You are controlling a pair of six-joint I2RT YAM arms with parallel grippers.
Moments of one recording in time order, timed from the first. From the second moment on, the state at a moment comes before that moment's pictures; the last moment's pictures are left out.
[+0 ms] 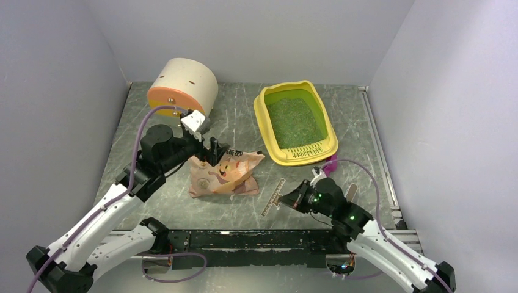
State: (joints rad) left arm -0.60 0.84 0.86 -0.19 0.16 0.00; right arm 0.75 0.43 0.18 -0.30 -0.11 1.16
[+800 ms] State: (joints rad) left arm -0.70 1.10 0.97 -0.14 0.28 -0.26; right arm 0.75 0.92 0.75 -0.27 -0.17 0.51
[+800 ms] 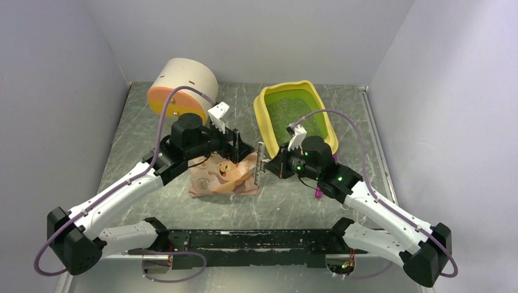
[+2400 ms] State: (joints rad) left arm -0.80 1.08 0.94 0.01 -0.05 -0.41; right arm 0.75 1.01 0.93 -0.14 -0.14 0.44
